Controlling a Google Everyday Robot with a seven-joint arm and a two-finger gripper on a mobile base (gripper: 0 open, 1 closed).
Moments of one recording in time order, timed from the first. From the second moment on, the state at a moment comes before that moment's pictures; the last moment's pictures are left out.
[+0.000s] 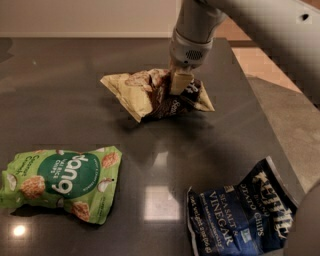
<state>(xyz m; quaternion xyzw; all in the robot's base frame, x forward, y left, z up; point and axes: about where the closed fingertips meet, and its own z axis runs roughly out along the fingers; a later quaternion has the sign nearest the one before) 0.601 -0.046 0.904 -0.73 0.66 0.03 0.13</state>
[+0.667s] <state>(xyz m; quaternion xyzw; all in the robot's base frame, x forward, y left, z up) 0.534 -0.013 0.945 -0.77 0.61 0.09 0.16</state>
